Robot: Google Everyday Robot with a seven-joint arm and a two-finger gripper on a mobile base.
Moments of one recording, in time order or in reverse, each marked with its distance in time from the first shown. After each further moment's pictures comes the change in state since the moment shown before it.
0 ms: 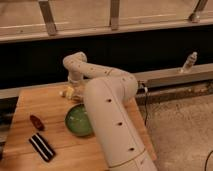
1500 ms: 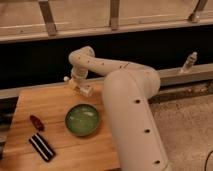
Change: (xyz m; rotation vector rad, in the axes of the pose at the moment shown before) arm 0.009 -0.003 -0.105 0.113 -0.204 0.129
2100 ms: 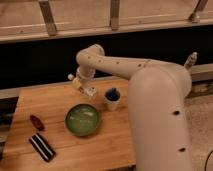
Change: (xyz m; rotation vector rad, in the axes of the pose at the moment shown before) arm 0.053 0.016 -0.039 -0.036 -0.050 0.121
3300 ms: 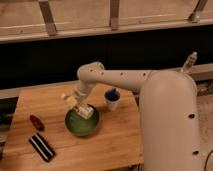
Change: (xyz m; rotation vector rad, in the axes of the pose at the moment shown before) arm 0.050 0.089 0.029 -0.235 0.068 -0.045
